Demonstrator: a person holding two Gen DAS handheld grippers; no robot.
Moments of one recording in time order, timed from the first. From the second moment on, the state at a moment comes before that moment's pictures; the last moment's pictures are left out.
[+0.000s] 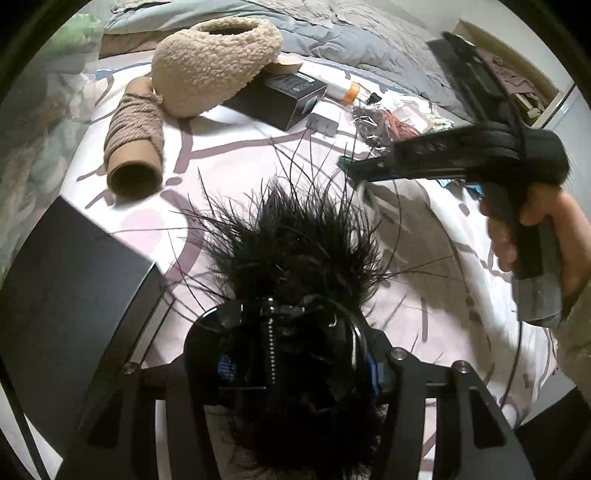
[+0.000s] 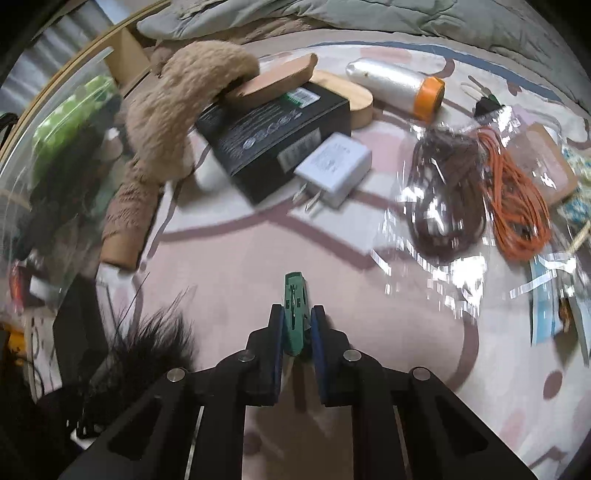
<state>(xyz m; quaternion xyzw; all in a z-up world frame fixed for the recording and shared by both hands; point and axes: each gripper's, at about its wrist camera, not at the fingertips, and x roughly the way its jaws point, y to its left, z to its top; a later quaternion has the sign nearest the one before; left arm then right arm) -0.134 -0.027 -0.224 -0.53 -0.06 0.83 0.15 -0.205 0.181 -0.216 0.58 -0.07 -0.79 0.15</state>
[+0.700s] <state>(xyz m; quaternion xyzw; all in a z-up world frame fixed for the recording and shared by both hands) -0.118 -0.033 -0.188 -0.50 -0.06 0.85 0.15 -0.150 0.193 -0.133 0.52 -0.13 -0.82 0.18</state>
